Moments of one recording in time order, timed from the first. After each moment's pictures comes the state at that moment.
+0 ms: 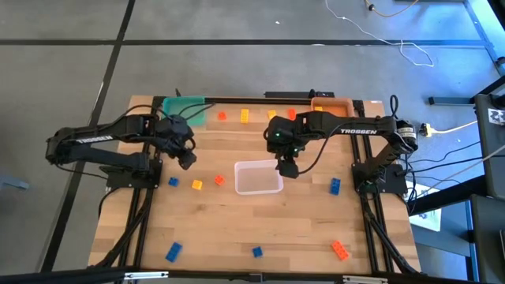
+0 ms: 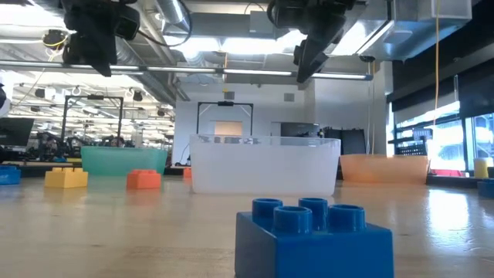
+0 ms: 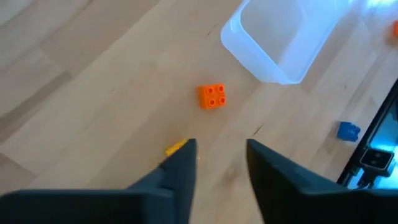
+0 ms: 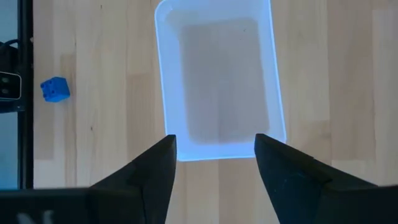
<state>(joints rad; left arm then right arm) 0.20 0.91 0.92 -0.98 0.15 -0.70 -0.11 1.67 1.51 -1.00 -0.26 0.00</state>
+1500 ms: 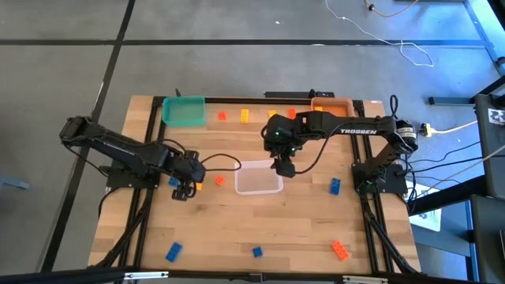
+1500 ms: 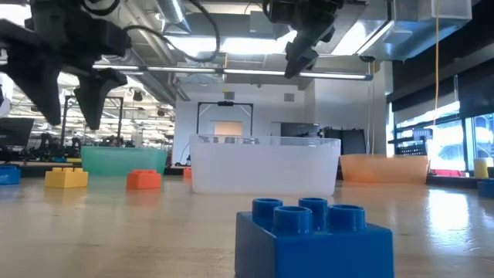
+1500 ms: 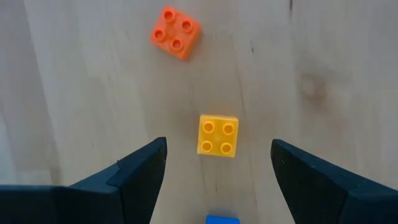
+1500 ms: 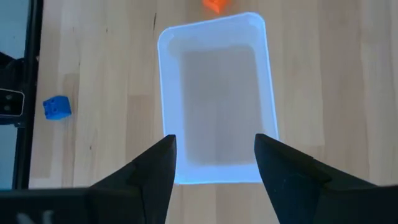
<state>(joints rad) -0.22 1.14 0.73 -0.81 -0.09 -0.08 -0.11 1.67 1.51 -0.91 -0.26 -0.01</state>
